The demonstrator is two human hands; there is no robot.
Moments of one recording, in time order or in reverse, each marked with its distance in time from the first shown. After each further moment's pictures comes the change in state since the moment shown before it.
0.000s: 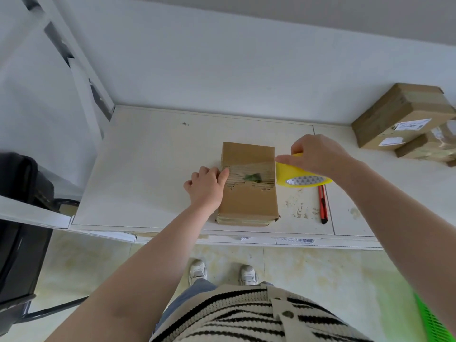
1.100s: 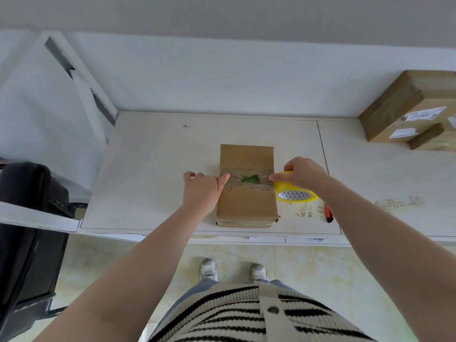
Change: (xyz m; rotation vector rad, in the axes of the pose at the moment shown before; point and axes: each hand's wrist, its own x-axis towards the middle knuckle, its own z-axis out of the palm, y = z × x) left_hand -0.004 -0.003 -0.016 0.557 -0.052 0.284; right_hand 0.009 0.020 0.079 0.285 -0.208 0.195
